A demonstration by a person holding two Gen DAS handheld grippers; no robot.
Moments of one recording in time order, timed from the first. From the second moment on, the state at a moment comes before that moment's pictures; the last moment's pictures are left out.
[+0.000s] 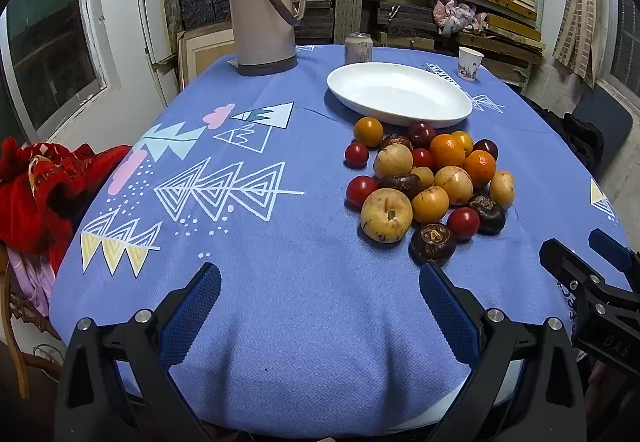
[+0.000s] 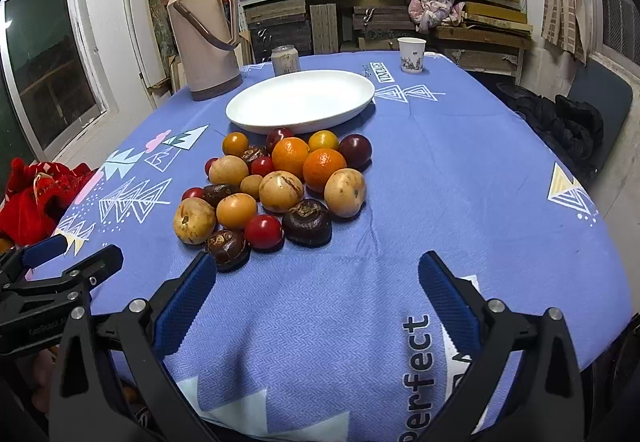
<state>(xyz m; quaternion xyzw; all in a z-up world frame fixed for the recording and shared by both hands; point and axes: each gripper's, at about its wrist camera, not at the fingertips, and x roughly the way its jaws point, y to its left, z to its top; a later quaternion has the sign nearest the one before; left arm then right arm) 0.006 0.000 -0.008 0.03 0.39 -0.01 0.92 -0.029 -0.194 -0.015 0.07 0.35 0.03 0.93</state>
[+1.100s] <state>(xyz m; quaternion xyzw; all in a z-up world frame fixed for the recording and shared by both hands) 0.006 0.005 -0.013 0.02 0.40 -0.01 0.92 -0.028 -0.191 -0.023 0.07 0.35 0.03 0.93</state>
